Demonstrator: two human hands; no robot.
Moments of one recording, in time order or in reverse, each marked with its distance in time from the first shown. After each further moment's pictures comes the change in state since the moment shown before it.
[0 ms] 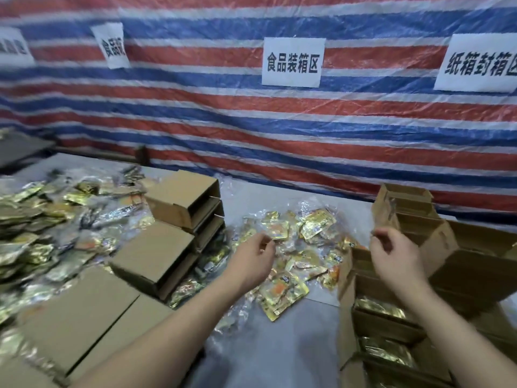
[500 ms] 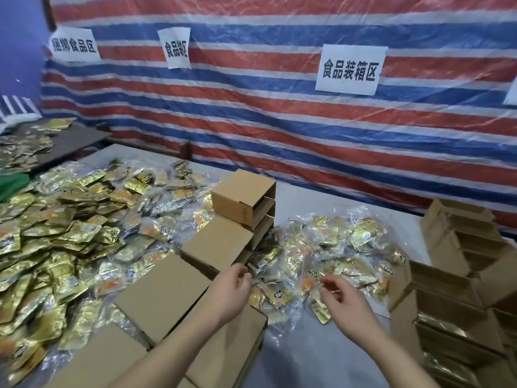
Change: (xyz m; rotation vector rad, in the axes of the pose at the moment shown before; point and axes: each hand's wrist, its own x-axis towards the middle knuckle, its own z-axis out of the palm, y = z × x) left_hand -0.080 -0.142 -0.120 0.113 0.105 -0.169; right_hand -0.121 -0.094 0.154 0.149 -0.493 0.013
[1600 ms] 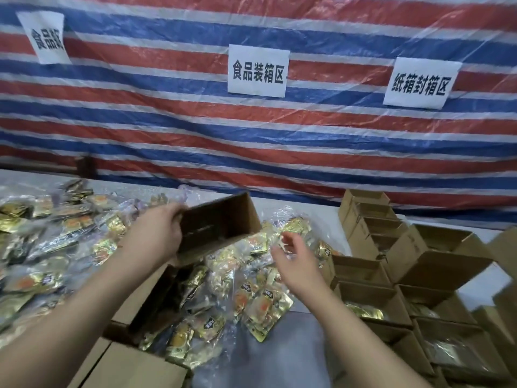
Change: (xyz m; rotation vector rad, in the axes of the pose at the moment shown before) left_hand 0.128 0.122 -0.035 0.335 0.285 0.358; right_hand 0.065 -0.031 -0.074 0.103 0.274 0.068
